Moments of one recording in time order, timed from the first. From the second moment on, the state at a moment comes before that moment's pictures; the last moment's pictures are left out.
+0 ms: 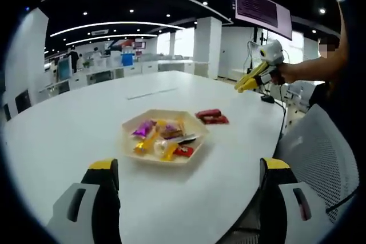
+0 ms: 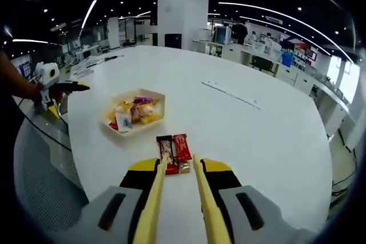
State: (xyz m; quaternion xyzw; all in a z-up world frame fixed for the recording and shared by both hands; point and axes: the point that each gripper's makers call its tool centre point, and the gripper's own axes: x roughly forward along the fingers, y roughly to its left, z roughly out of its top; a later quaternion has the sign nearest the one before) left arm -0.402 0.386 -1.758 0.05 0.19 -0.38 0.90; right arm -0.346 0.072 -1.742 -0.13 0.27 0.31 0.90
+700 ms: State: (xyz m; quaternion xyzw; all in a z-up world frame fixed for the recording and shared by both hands) left arm -0.403 0.386 -1.762 0.05 0.19 -0.39 0.90; right arm -0.337 0.073 -1.774 -0.12 0.29 0.29 0.90
